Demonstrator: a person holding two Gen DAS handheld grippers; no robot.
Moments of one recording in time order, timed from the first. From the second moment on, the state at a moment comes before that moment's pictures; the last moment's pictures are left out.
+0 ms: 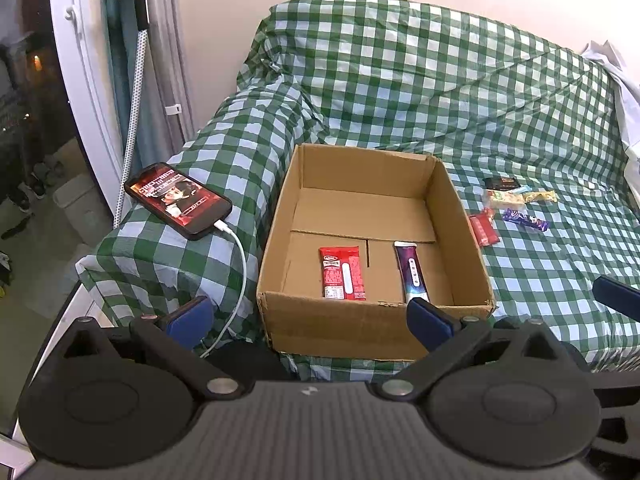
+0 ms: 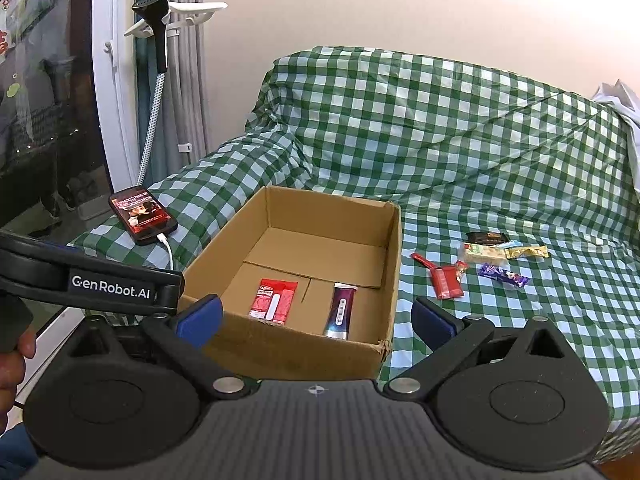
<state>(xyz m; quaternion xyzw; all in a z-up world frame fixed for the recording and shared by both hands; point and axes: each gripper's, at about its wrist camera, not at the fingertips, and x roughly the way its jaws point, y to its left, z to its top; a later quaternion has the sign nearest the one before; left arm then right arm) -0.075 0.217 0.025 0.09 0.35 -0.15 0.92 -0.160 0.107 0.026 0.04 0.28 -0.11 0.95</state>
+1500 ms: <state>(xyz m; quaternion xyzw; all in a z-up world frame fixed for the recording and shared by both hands) -0.037 0.158 0.001 0.14 0.40 -0.16 0.89 -0.140 0.044 -0.009 0.12 0.32 -0.12 0.93</state>
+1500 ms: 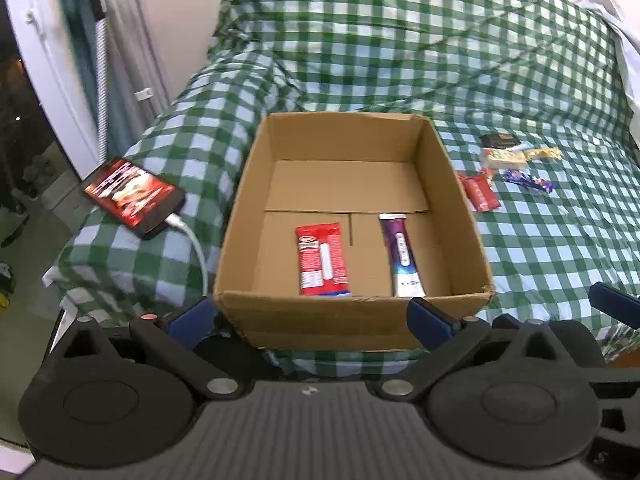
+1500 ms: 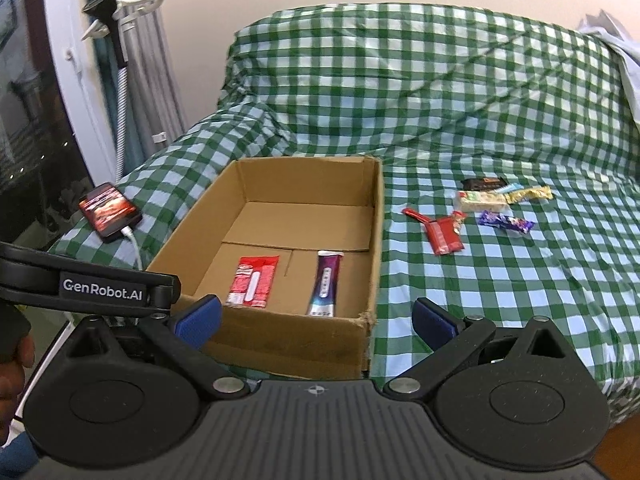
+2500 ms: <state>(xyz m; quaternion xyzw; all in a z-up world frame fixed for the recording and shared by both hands) 0.094 -0.178 -0.055 0.18 0.51 -0.27 0.79 -0.105 -0.241 -0.063 0.11 0.30 -0.33 0.89</state>
